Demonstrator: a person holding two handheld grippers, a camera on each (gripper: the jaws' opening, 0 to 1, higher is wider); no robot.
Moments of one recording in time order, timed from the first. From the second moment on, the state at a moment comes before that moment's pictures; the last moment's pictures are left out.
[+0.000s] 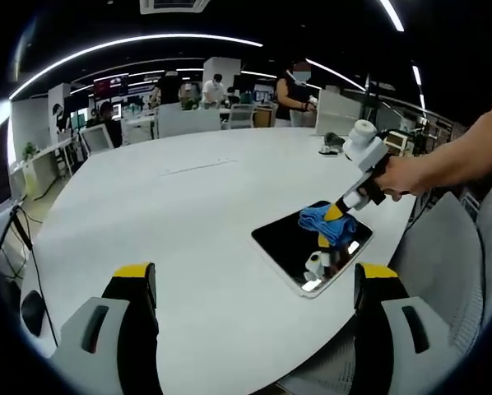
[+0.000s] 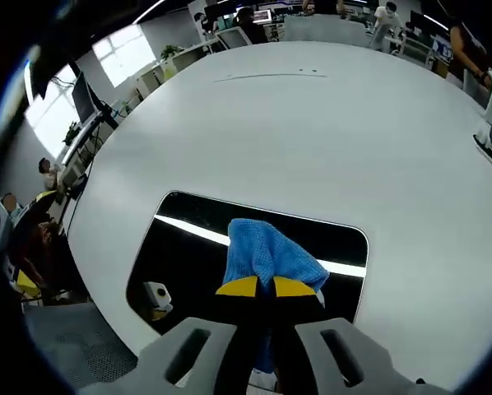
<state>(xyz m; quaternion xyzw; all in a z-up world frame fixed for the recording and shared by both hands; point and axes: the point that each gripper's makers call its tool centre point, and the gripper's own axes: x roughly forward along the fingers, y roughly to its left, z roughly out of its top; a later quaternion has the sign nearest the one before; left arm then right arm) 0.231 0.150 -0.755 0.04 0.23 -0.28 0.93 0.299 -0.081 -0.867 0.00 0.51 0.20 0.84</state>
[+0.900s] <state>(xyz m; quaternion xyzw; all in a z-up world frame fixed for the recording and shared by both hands) 0.222 0.141 -0.759 0.03 0.23 -0.28 0.93 0.256 -0.083 -0.866 0.04 0.51 0.20 0.83</state>
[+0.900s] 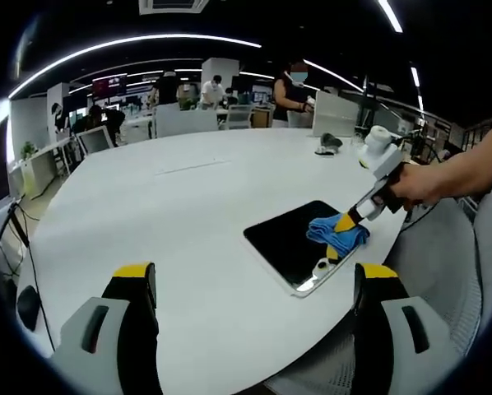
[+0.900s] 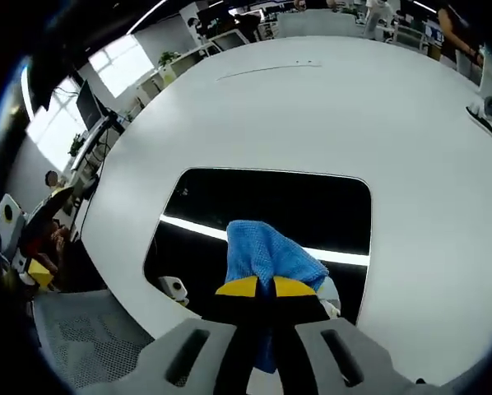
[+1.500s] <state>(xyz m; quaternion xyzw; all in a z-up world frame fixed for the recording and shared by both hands) 0.225 0.144 -0.761 0.01 0.23 -0.28 0.93 0.233 -0.083 -0.866 0.05 0.51 0.21 0.83</state>
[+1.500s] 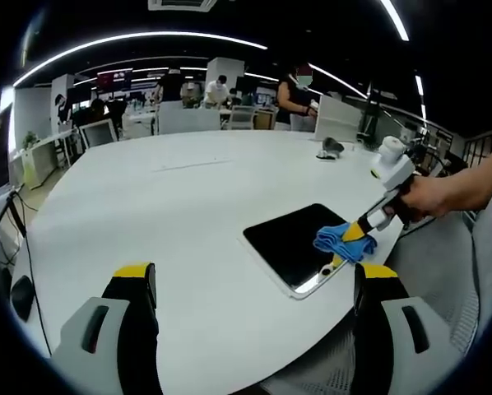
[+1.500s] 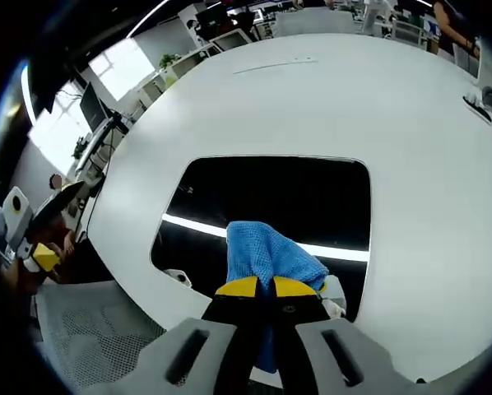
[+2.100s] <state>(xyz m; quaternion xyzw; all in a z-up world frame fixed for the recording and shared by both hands) 0.241 0.143 -0.756 -0.01 0.23 -0.27 0.94 0.230 -0.084 -0.867 0.04 0.52 0.21 0.83</state>
